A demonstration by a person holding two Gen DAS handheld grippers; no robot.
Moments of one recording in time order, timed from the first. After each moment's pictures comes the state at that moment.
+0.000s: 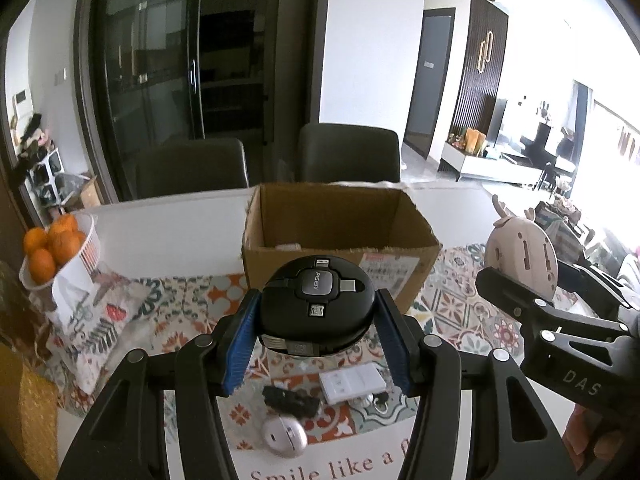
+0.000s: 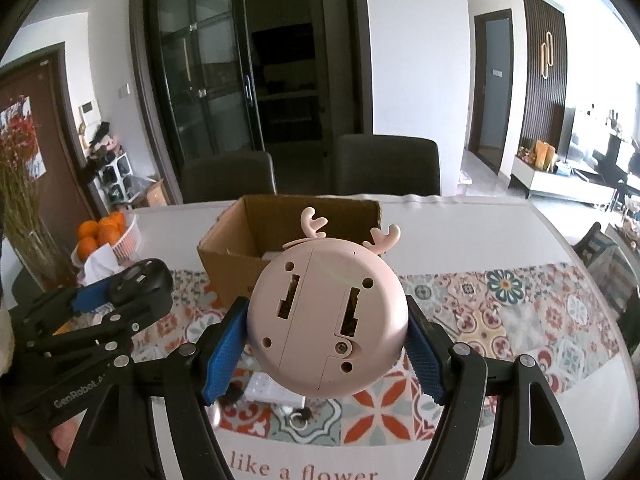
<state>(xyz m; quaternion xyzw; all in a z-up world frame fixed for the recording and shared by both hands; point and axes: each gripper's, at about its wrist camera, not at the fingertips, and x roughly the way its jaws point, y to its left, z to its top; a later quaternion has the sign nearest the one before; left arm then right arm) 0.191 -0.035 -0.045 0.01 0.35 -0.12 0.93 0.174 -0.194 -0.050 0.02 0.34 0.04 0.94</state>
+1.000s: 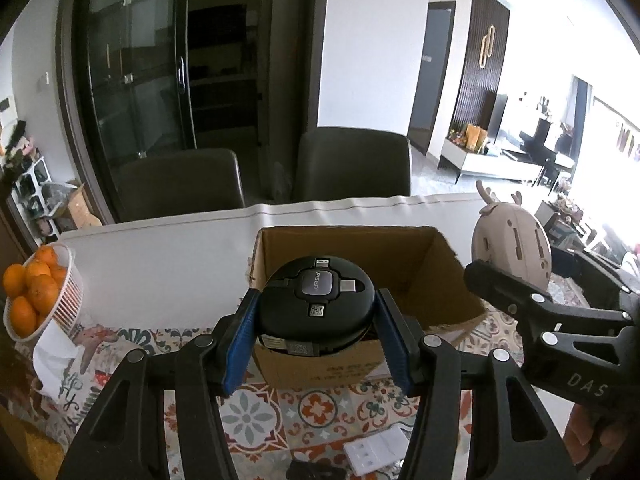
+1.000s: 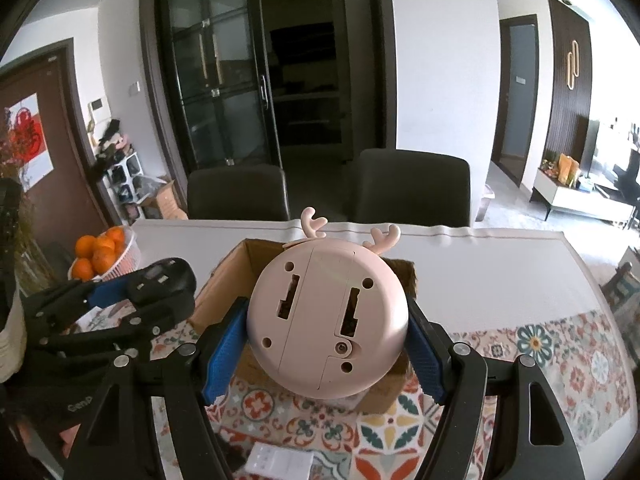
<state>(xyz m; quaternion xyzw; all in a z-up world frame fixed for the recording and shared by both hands) 0.306 -0.034 -0.047 0.02 0.37 -0.13 0.92 0.286 -0.181 -0.041 0.01 0.34 0.07 0.94</state>
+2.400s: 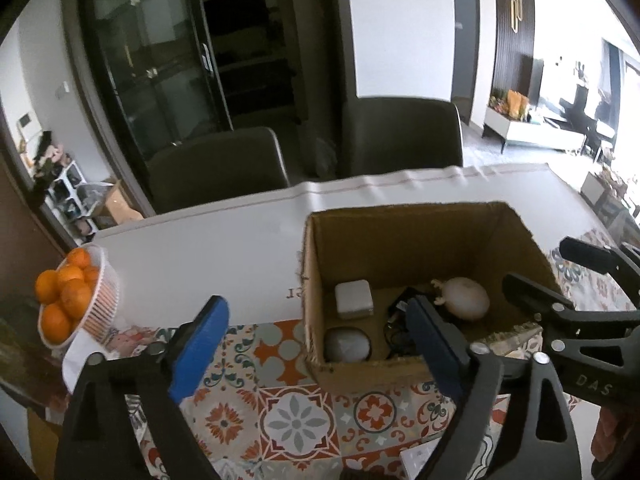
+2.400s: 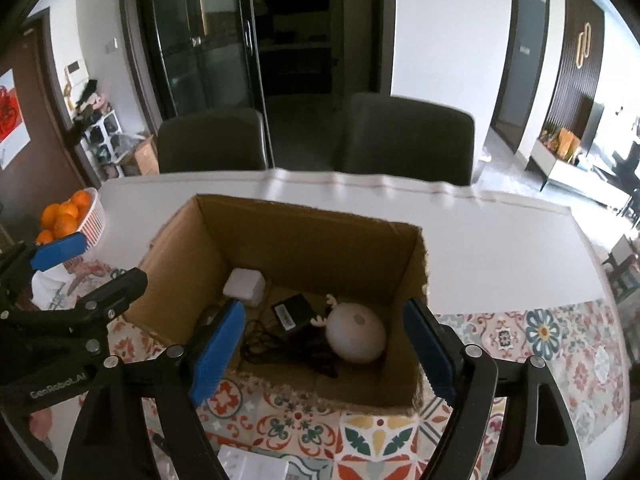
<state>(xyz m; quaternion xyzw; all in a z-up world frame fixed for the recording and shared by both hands) 0.331 -0.024 -0.068 0.07 0.39 -0.05 0.92 0.340 -0.182 -0.090 -0.02 0.42 0.05 0.90</state>
